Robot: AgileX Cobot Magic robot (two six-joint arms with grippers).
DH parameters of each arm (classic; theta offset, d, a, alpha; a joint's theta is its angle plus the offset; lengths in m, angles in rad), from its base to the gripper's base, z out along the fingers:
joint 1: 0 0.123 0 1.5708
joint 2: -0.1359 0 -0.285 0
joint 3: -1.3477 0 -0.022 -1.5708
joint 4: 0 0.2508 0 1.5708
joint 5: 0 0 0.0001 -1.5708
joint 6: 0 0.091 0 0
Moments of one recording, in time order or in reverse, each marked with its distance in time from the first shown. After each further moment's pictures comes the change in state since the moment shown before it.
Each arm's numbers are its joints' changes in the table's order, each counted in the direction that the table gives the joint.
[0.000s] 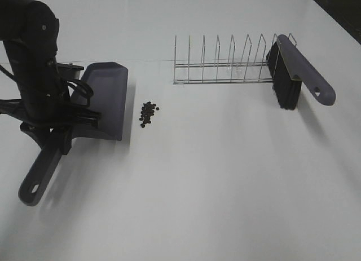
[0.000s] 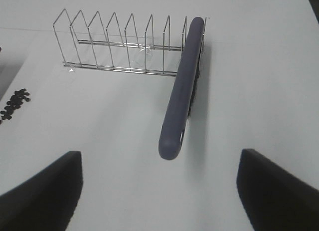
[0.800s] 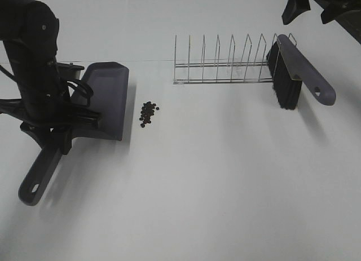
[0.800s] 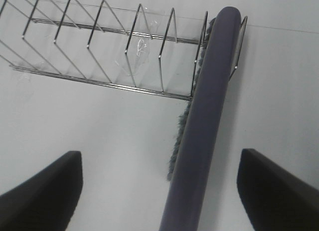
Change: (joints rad) left arm 0.000 0.000 0.000 0.001 0.003 0.007; right arm 0.000 -1.102 1.051 -0.010 -0.381 0.004
